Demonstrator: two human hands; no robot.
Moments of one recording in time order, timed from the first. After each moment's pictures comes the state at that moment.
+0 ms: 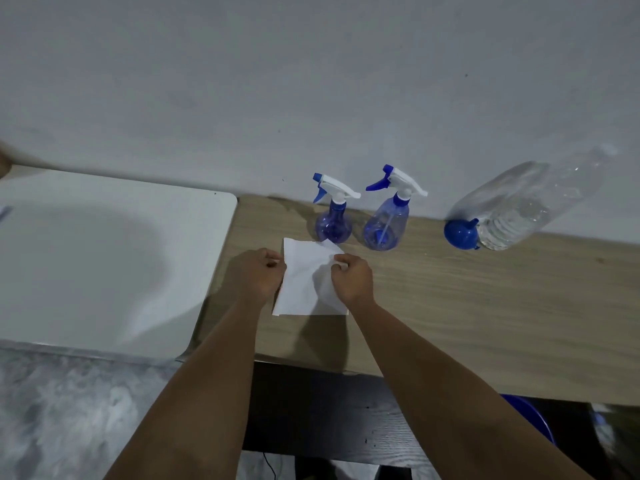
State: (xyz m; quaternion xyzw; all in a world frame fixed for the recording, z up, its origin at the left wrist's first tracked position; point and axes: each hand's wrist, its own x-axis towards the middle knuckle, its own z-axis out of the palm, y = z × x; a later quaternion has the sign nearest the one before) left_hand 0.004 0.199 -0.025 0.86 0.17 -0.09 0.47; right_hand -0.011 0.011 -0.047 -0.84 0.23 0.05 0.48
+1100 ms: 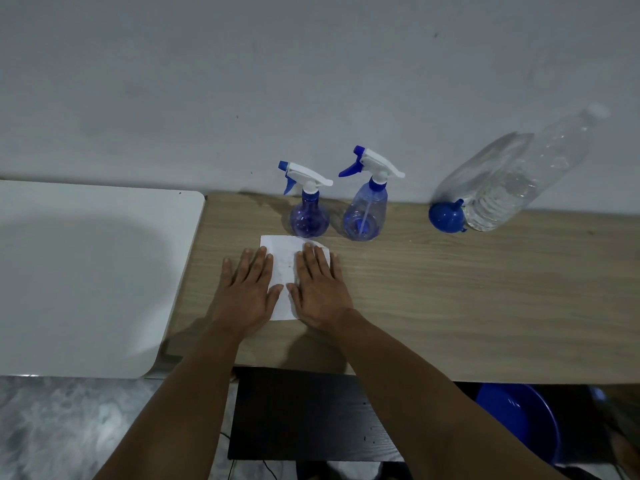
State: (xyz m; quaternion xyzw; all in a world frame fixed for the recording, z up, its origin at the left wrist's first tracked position) left_hand -0.011 0.202 -0.103 0.98 -0.19 -0.05 0.03; right_hand -0.025 0.007 -0.104 -0.99 -0.11 0.10 0.08
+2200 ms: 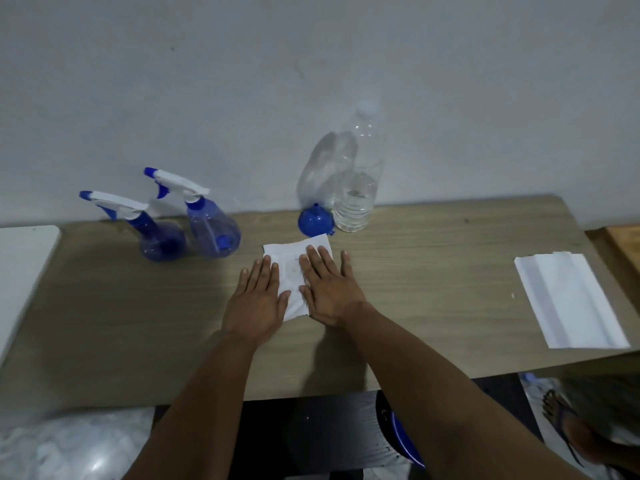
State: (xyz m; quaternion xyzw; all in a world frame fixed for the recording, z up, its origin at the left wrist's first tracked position) left_hand -0.043 -0.114 -0.098 0.97 -0.22 -0.05 0.02; right_hand -0.058 -0.315 -0.097 -0.98 -0.11 0.12 0.07
